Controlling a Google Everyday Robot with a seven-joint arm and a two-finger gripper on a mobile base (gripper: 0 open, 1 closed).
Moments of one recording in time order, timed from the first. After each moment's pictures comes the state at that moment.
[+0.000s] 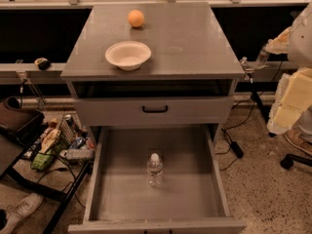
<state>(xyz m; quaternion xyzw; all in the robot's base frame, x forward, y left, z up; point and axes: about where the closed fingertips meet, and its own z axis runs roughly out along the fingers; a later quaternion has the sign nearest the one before) 0.438 -0.217 0.976 -0.60 0.78 -0.03 0.16</state>
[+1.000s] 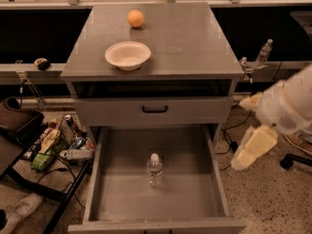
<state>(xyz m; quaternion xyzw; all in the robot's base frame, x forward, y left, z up) 0.448 -0.201 0.833 -0.55 0.80 0.11 0.21</state>
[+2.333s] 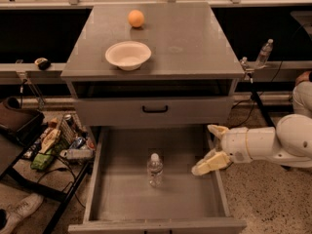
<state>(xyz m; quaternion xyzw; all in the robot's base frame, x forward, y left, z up) 0.508 -0.152 0.678 -0.46 0.76 0.26 0.38</state>
